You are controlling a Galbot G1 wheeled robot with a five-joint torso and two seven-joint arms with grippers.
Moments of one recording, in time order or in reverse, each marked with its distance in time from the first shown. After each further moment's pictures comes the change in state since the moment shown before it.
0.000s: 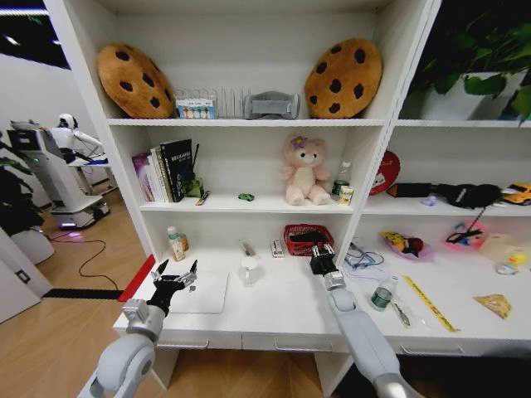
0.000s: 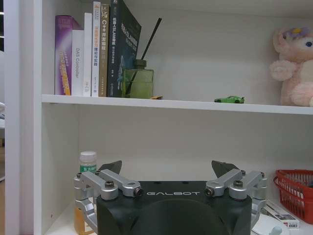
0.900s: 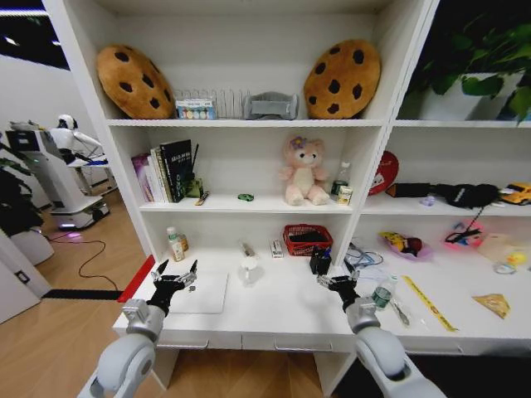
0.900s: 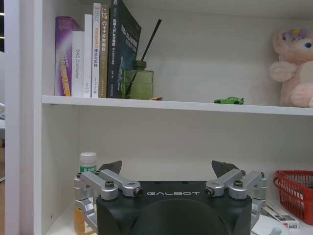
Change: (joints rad) left arm 0.000 0.000 0.000 0.000 0.000 0.000 0.000; right arm -0.700 -0.162 0.122 1.083 0.208 -0.721 0.093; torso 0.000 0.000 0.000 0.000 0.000
